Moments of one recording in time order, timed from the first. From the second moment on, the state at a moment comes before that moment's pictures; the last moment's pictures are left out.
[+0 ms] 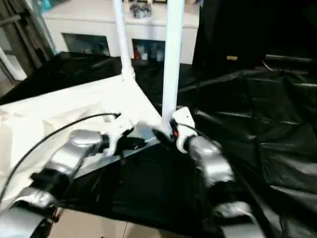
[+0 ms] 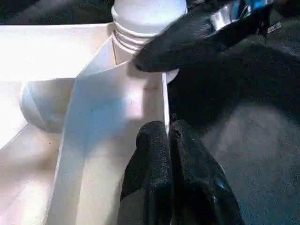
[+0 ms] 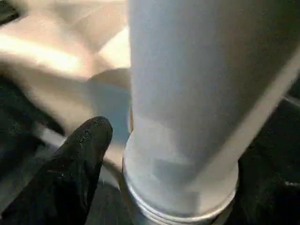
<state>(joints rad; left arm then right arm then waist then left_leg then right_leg) -0.57 0.25 -0.25 0.55 0.04 0.18 -1.06 -0.46 -0.24 0.12 0.49 0.05 0.17 0.77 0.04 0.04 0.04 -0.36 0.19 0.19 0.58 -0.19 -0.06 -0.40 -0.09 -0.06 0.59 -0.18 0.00</state>
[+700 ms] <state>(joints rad) -0.52 0.38 -0.31 0.46 0.00 0.13 -1.30 -0.38 -0.41 0.21 0.32 0.12 0.19 1.17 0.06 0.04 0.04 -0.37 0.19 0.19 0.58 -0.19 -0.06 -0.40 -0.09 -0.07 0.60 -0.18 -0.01</state>
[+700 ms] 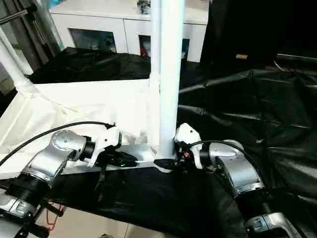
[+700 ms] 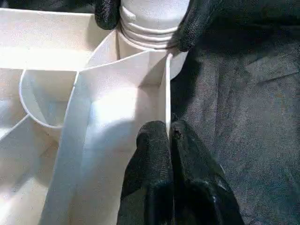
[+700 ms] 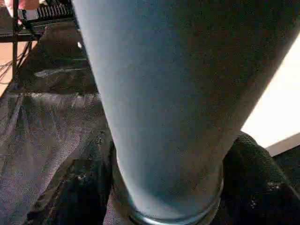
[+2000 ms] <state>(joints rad) -0.54 0.34 -0.26 0.49 0.00 0.18 -1.19 -0.39 -0.28 0.17 0.38 0.08 0.14 0.89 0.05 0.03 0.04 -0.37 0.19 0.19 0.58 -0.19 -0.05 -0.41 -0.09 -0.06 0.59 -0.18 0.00</state>
